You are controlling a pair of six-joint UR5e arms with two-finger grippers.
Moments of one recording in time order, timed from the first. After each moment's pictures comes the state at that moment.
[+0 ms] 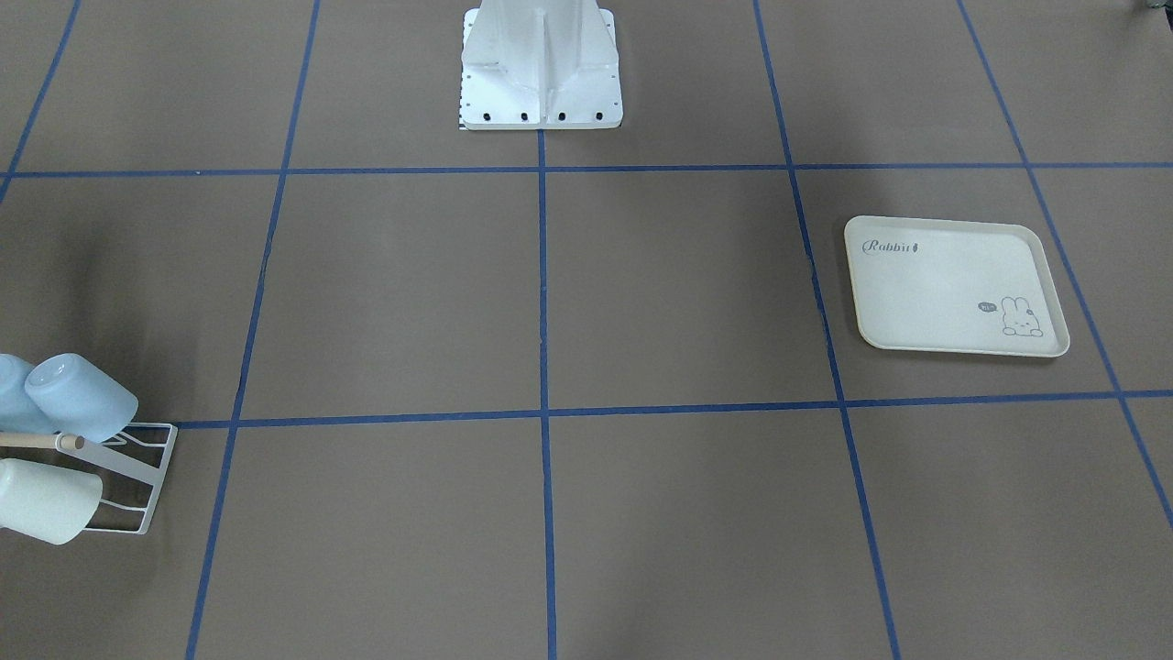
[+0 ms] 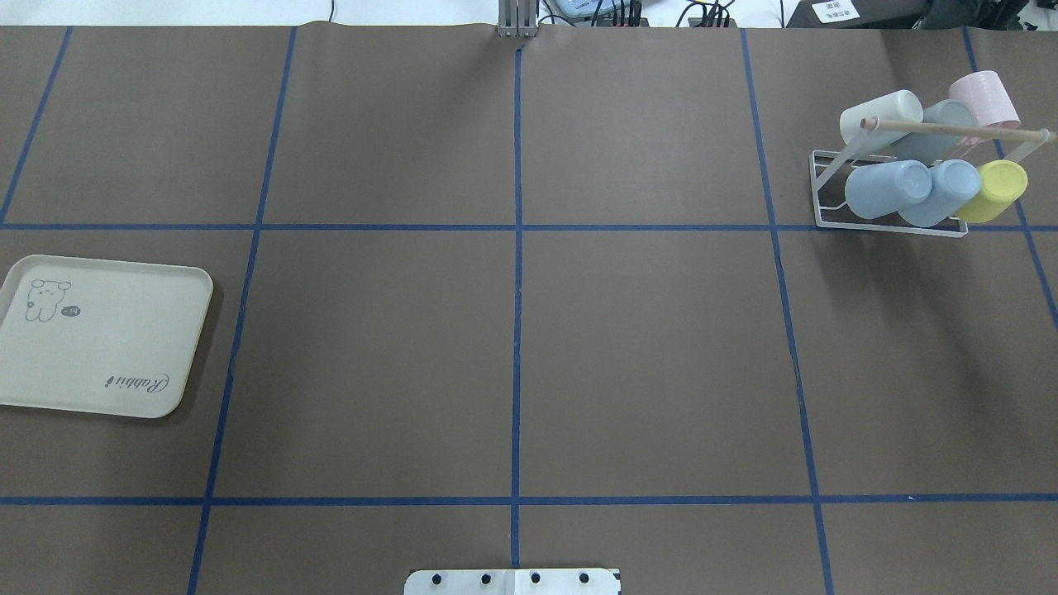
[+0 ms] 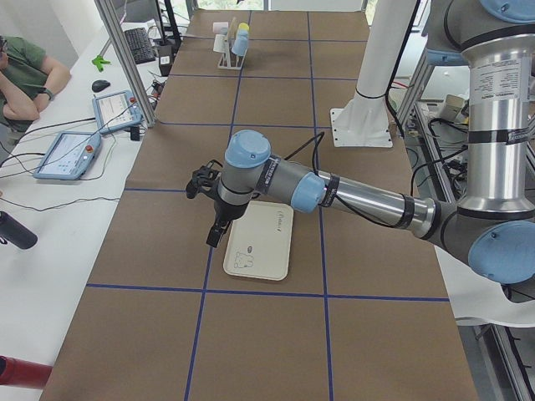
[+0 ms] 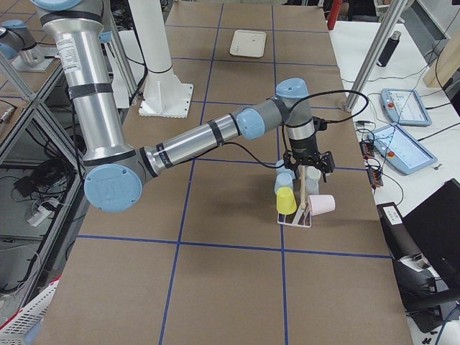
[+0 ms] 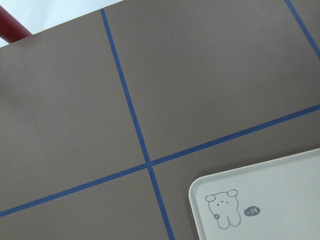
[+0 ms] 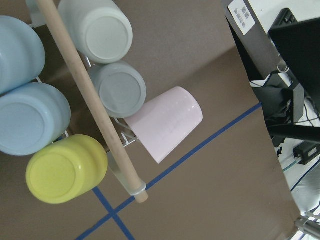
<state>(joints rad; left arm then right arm) -1.58 -1.49 -1.91 -1.65 -2.27 0.13 1.38 -1.40 1.80 -1.54 1.93 -0.57</state>
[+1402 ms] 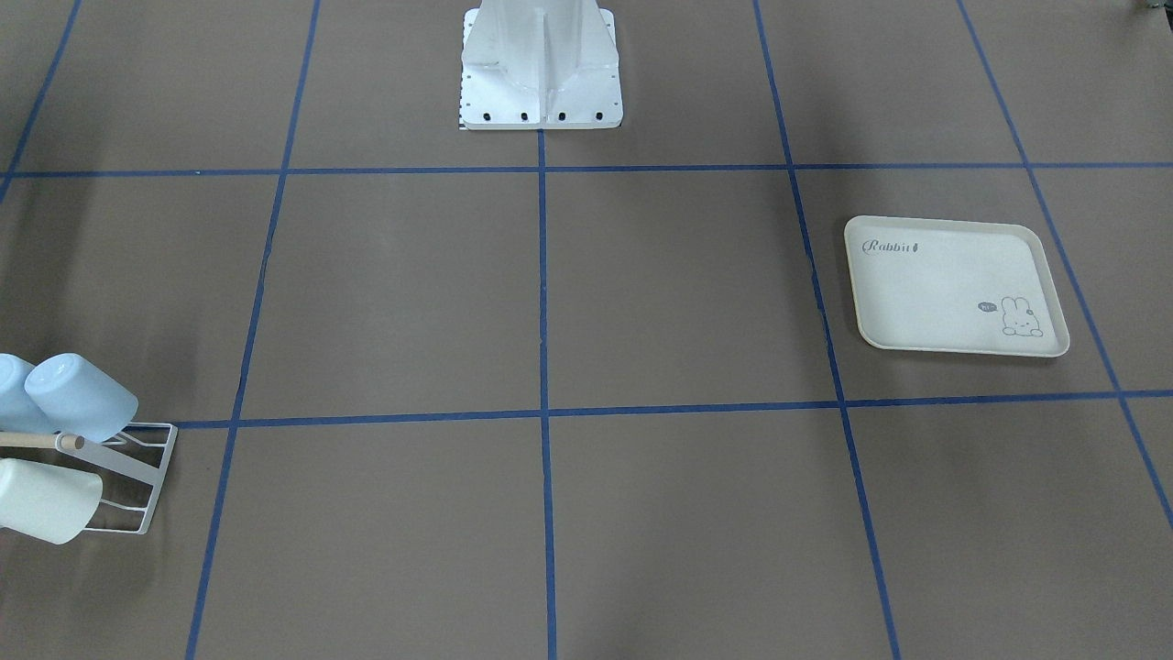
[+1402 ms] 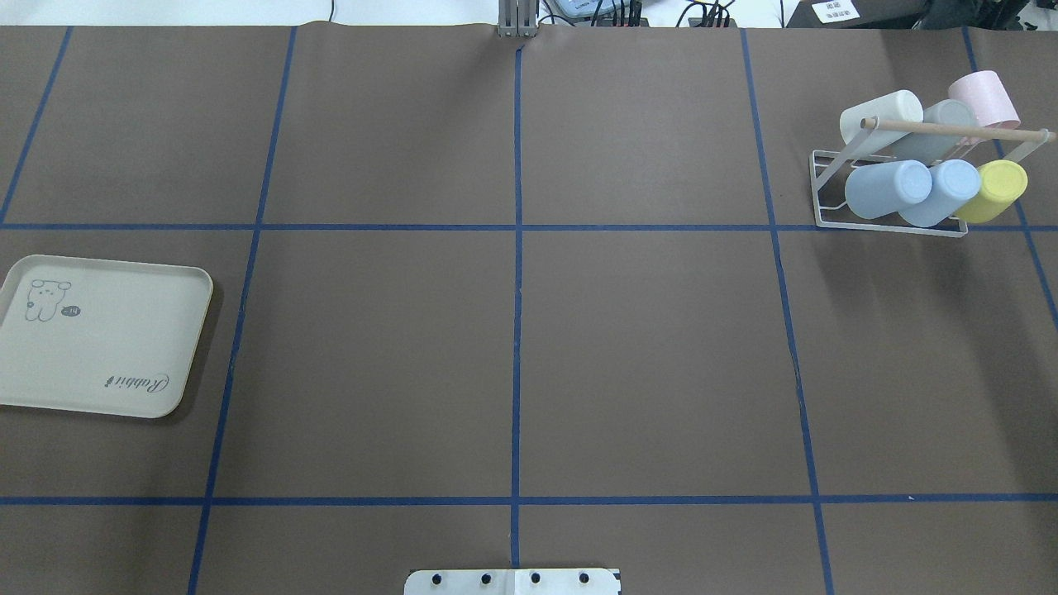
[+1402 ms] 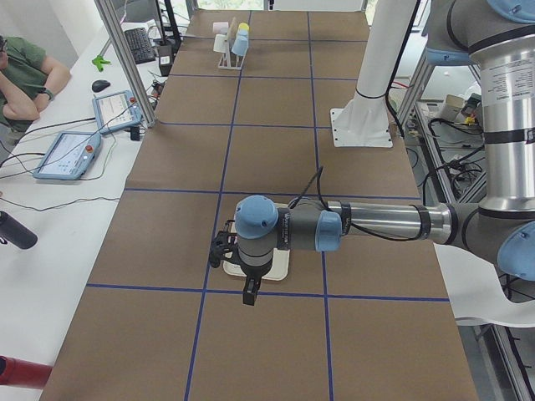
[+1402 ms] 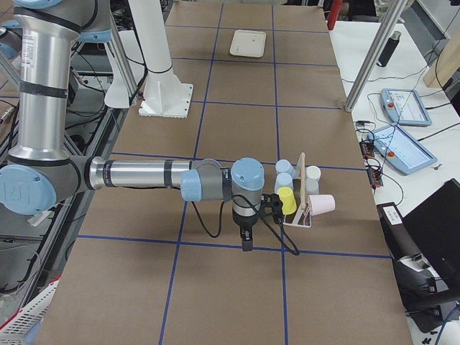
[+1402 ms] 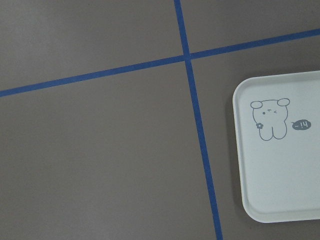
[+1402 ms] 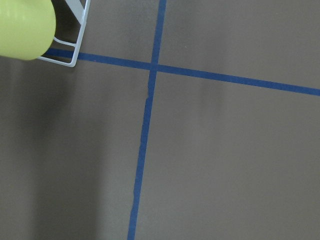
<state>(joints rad) -1.61 -1.39 -1.78 -1.58 -2.33 0.18 1.52 -1.72 1.75 -1.52 2.23 -0.02</state>
